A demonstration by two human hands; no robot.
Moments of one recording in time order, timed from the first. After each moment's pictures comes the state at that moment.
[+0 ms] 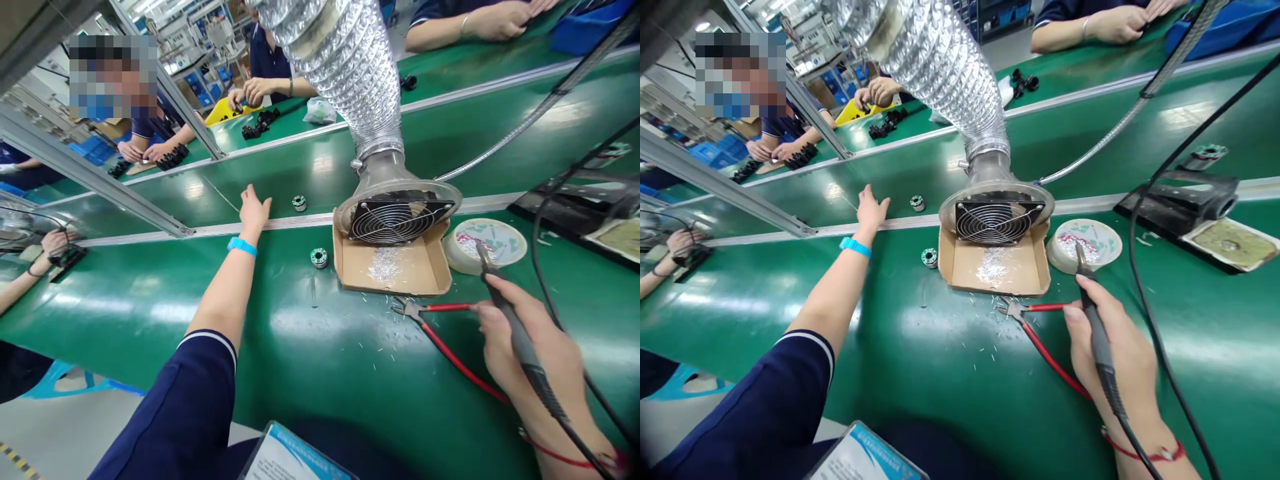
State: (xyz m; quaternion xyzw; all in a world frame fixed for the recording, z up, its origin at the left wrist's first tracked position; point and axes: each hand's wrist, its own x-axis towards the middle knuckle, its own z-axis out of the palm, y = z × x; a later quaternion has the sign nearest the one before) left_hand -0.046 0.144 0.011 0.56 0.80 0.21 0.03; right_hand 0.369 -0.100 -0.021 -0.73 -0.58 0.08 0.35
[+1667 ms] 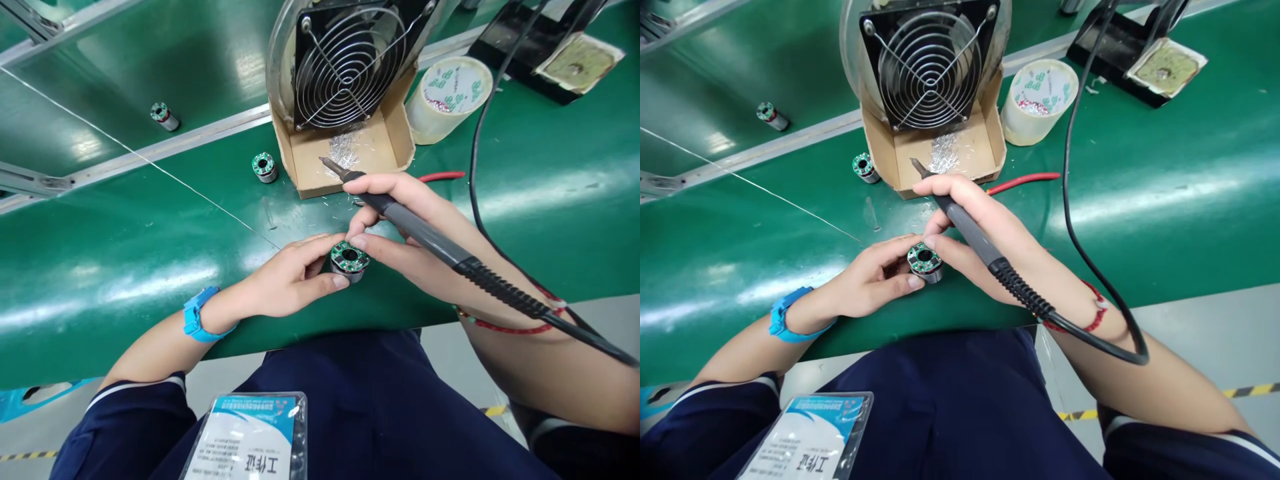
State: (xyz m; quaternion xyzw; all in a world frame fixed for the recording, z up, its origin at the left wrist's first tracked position) left_hand 0.081 -0.100 0.039 0.76 0.27 0.17 0.57; right_hand 0.297 -0.122 0.056 -0.50 -0.68 0.41 0.35
